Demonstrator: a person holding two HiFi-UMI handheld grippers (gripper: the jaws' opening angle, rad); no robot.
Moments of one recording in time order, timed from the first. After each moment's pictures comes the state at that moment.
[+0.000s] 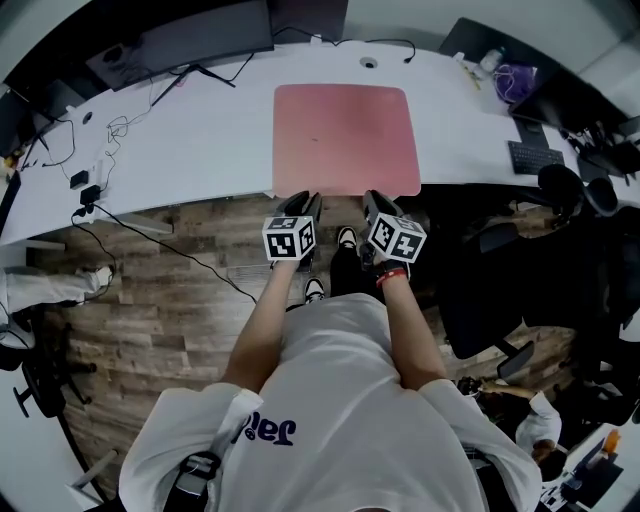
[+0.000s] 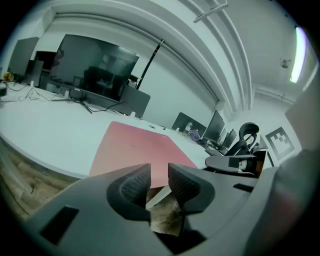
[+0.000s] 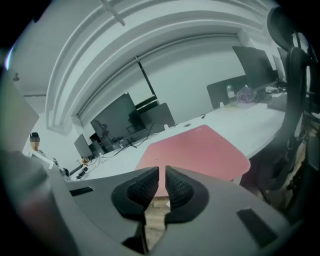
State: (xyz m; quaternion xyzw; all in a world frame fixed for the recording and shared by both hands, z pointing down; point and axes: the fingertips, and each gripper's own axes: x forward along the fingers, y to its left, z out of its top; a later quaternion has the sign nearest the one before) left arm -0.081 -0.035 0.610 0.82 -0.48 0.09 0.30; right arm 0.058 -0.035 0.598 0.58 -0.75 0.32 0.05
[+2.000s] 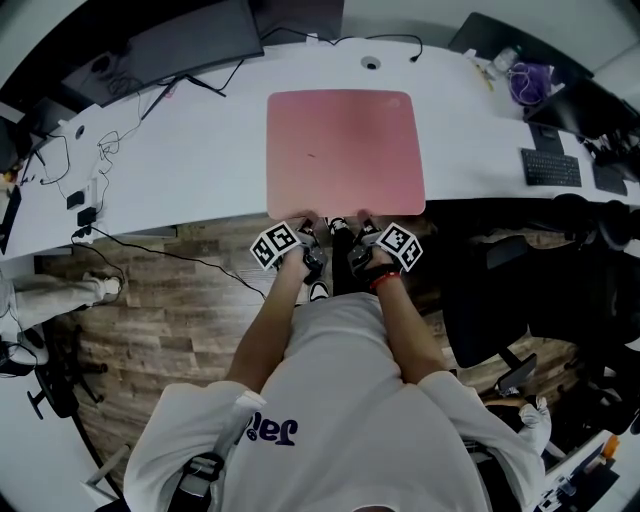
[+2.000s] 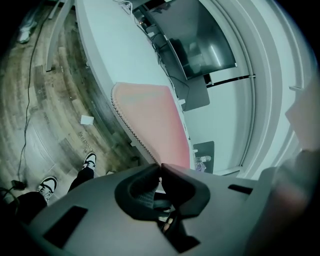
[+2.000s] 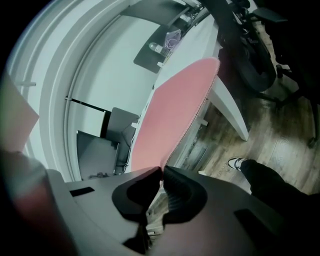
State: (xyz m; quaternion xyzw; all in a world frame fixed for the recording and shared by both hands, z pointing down) left arm -0.074 -0.092 0.722 0.60 -0.46 -0.12 0.64; right arm 0.077 -0.092 0.730 0.52 -0.57 0.62 -0.16
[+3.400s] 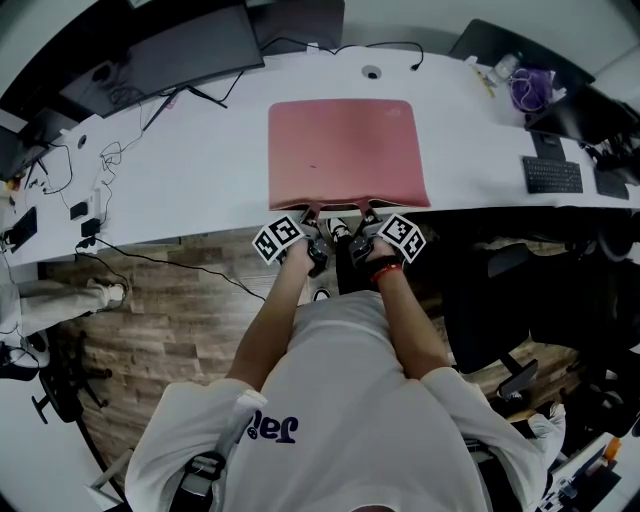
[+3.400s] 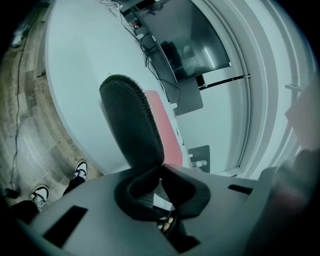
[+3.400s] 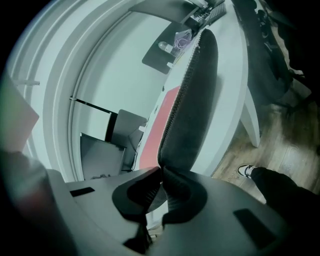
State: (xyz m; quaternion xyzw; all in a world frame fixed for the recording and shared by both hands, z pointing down) left arm -0.068 -0.151 0.687 0.62 -0.47 -0.13 0.62; right arm 0.076 -0.153 0.695 0.51 -0.59 0.60 -0.17
